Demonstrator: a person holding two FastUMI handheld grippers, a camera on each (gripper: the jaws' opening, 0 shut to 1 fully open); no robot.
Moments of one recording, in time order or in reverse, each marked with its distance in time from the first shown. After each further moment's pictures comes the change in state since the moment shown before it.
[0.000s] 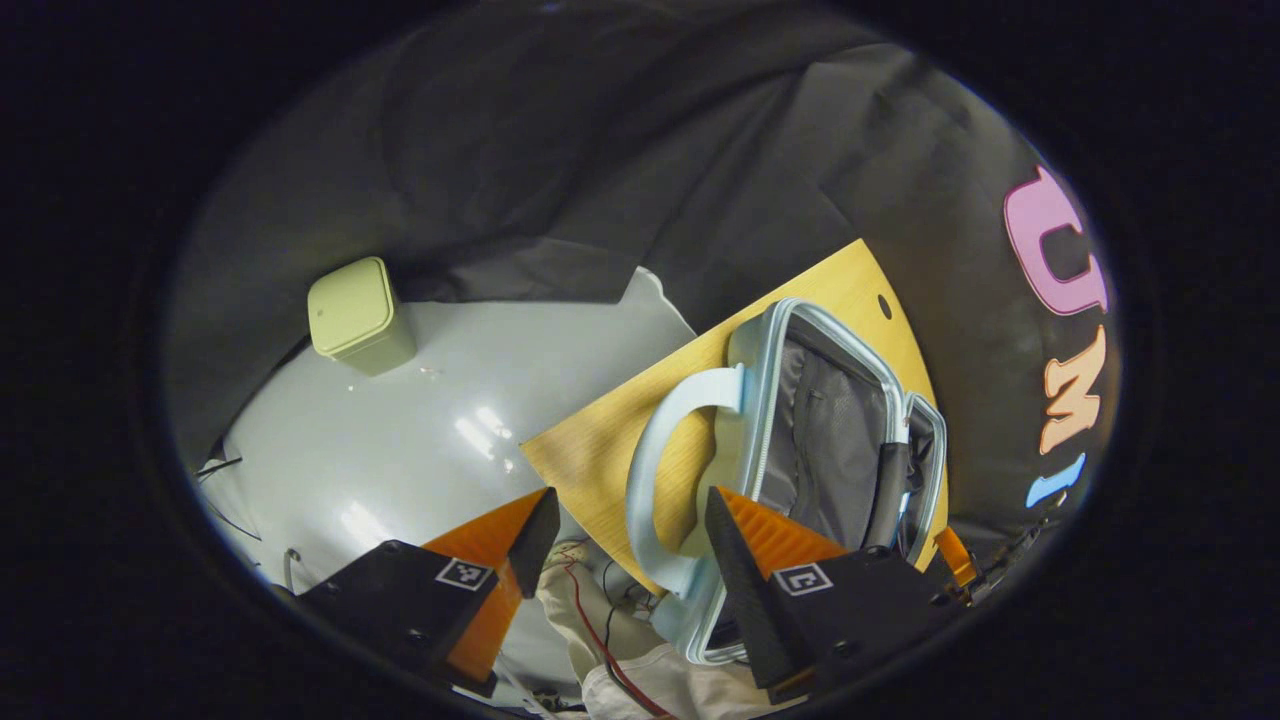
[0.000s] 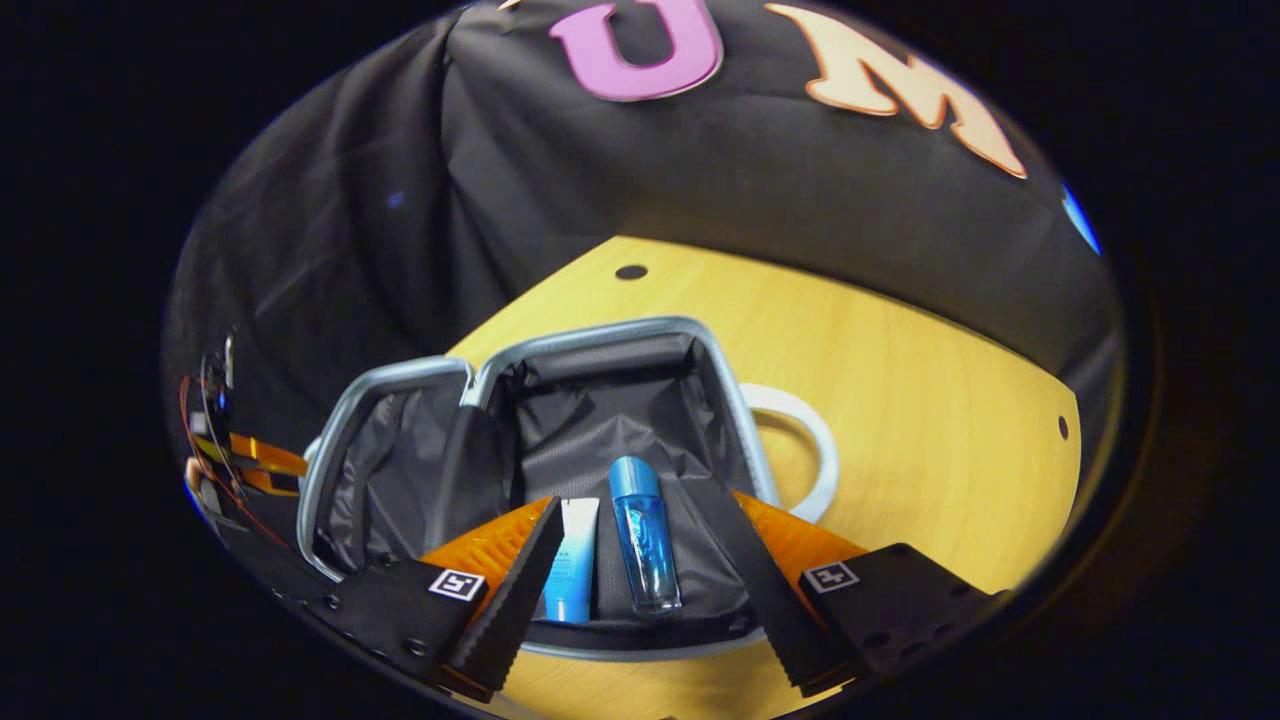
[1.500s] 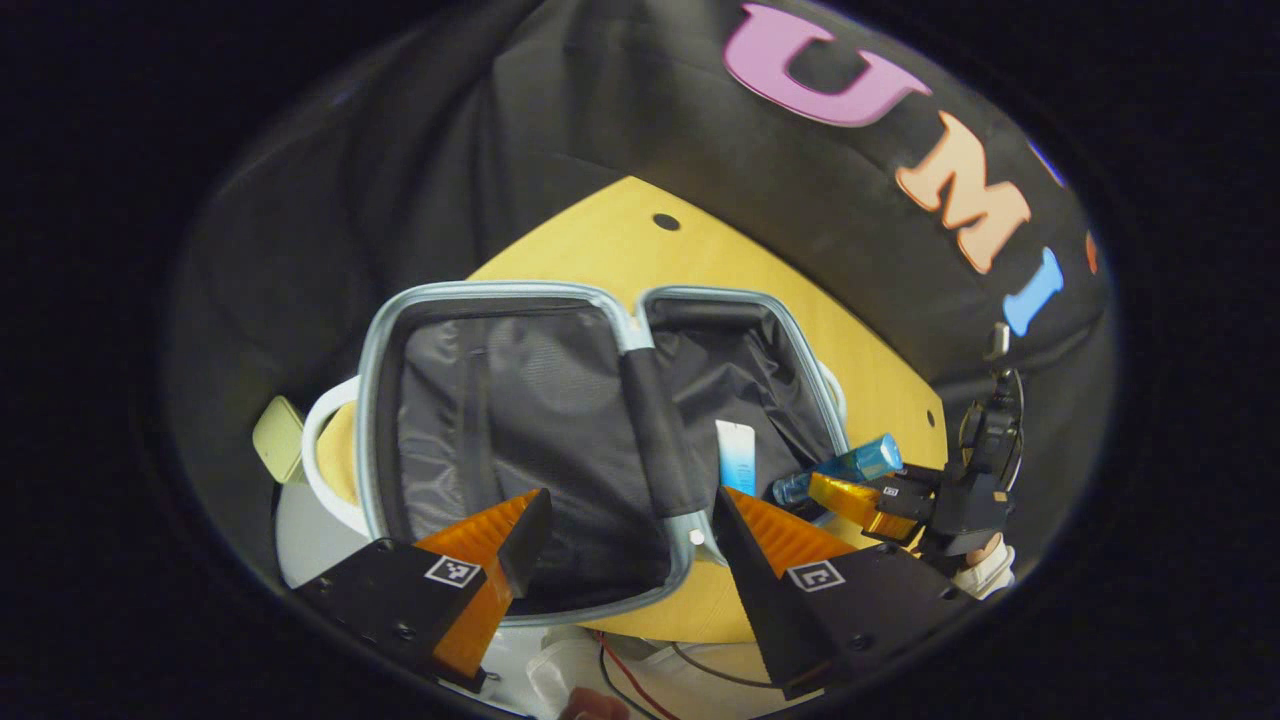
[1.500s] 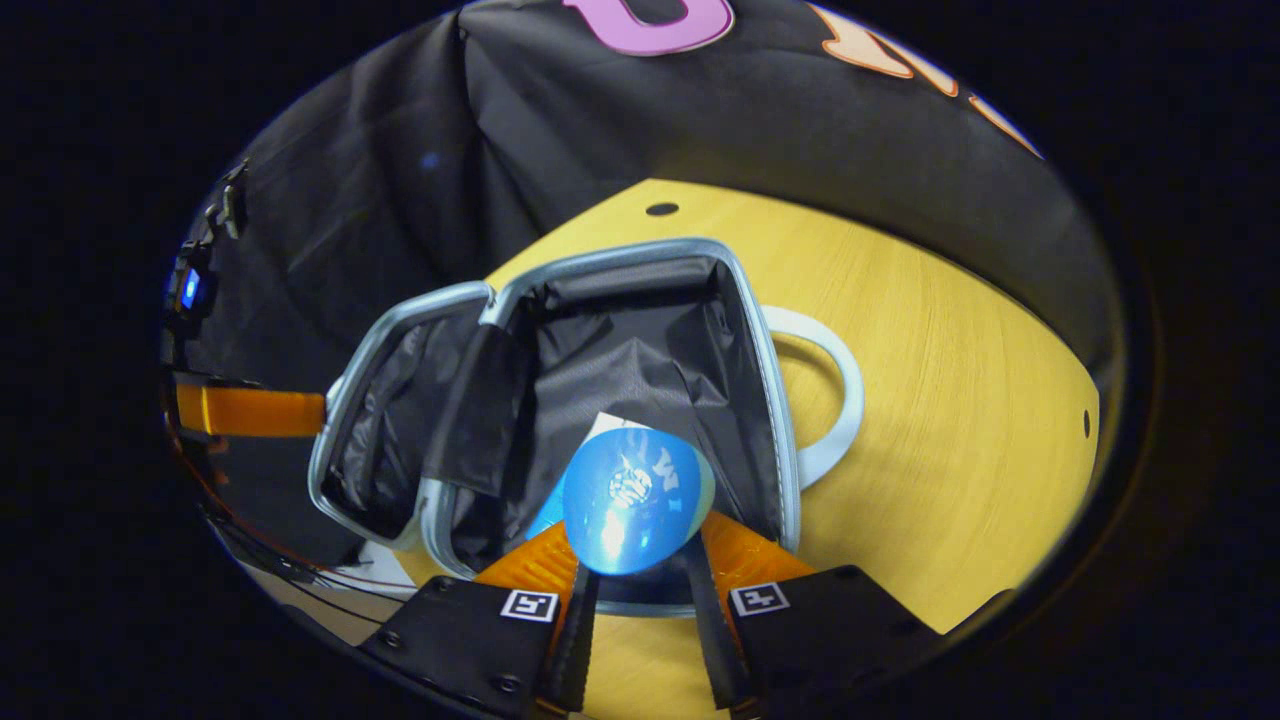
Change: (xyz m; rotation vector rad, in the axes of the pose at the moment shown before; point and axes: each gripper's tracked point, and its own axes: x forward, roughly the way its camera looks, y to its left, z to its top) left arm 0.035 -0.203 -0.071 0.452 -0.042 -0.135; right arm 0.018 -0.007 -0.075 -0.128 0.263 0.112
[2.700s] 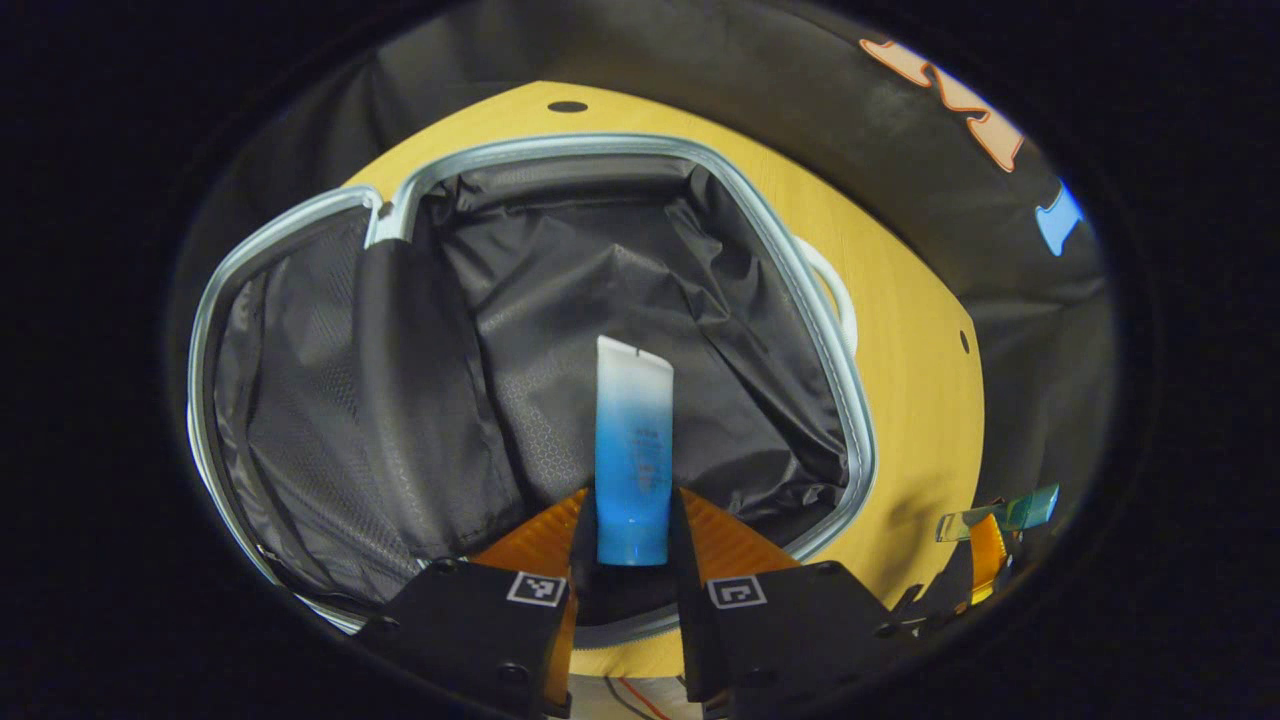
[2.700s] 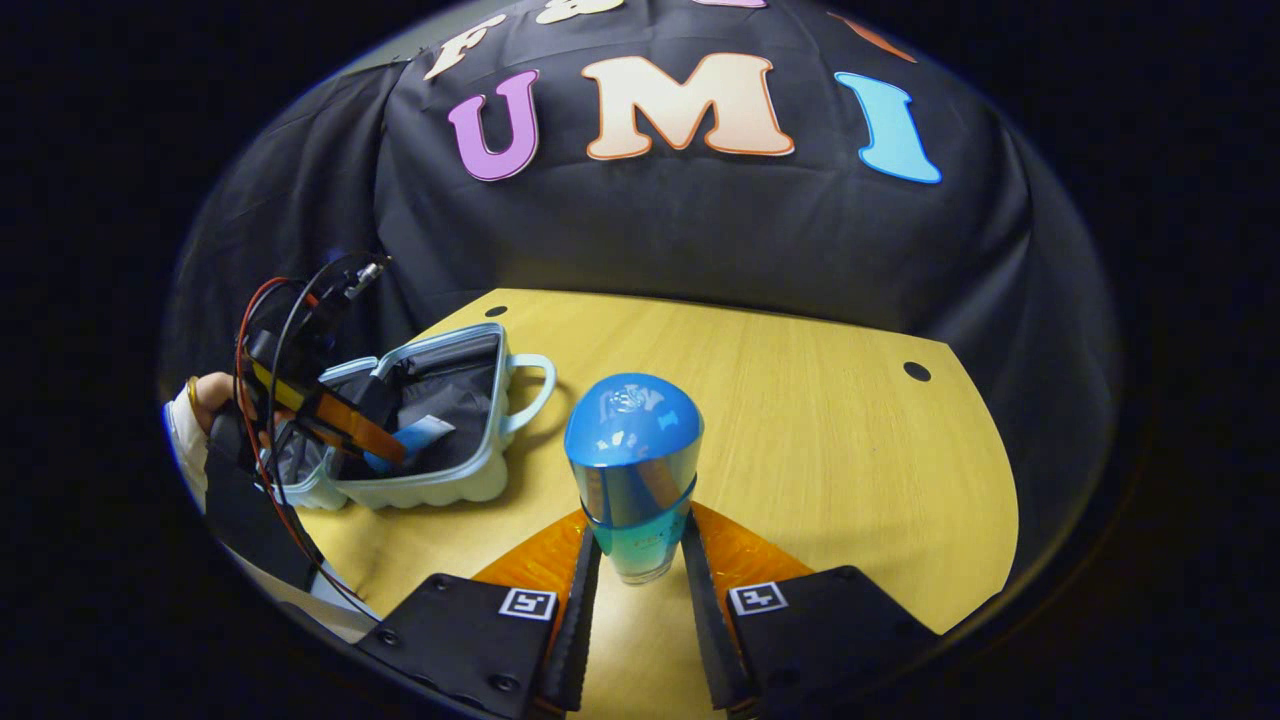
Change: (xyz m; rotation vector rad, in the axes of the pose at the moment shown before) left arm 0.157 -0.116 -0.085 0.149 0.308 0.020; right arm -0.159 -0.162 -0.077 0.180 -0.429 -0.284
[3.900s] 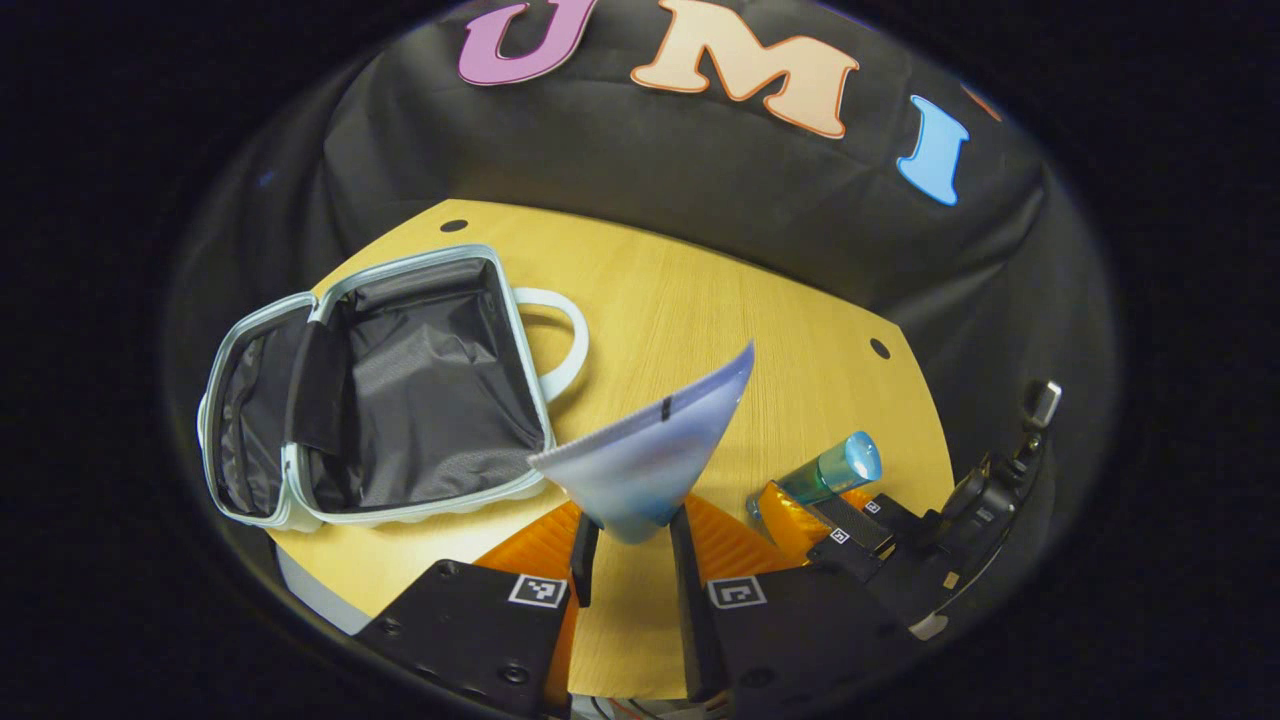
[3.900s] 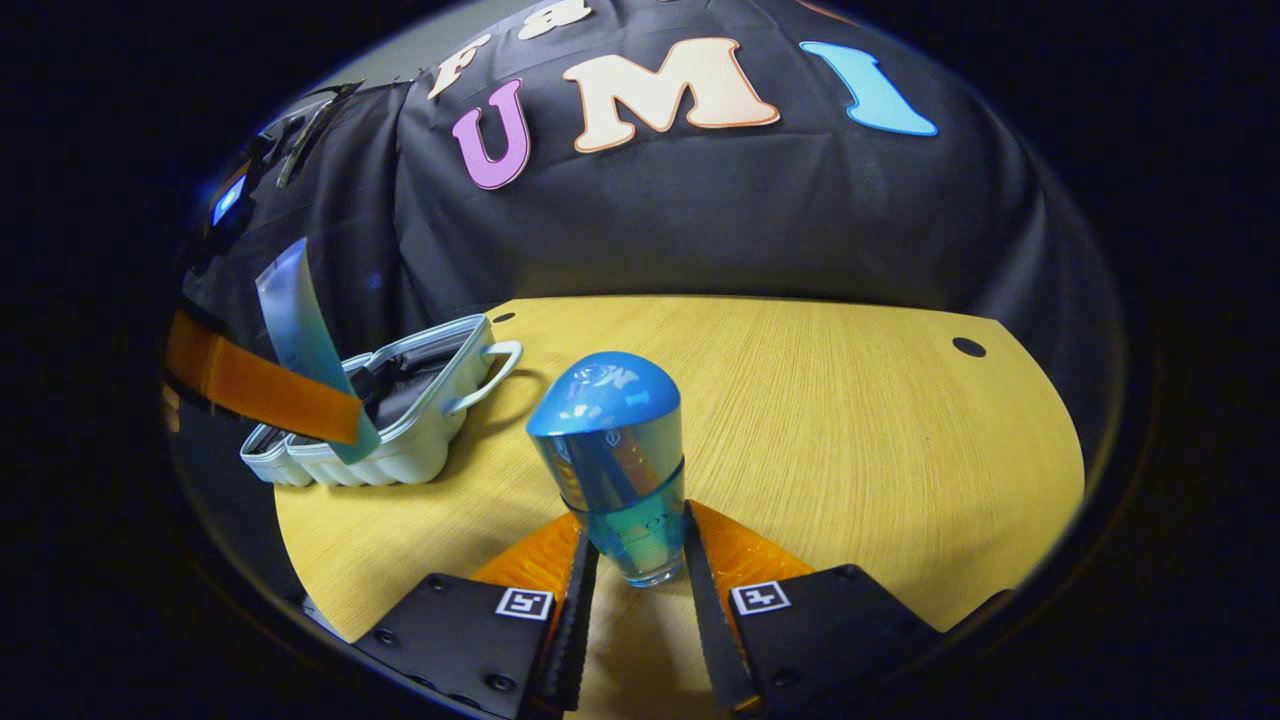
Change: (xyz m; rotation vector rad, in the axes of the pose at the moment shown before) left arm -0.057 -0.213 -0.047 0.145 -0.390 0.031; right arm 0.085 -0.075 -0.056 0.039 -0.093 0.141
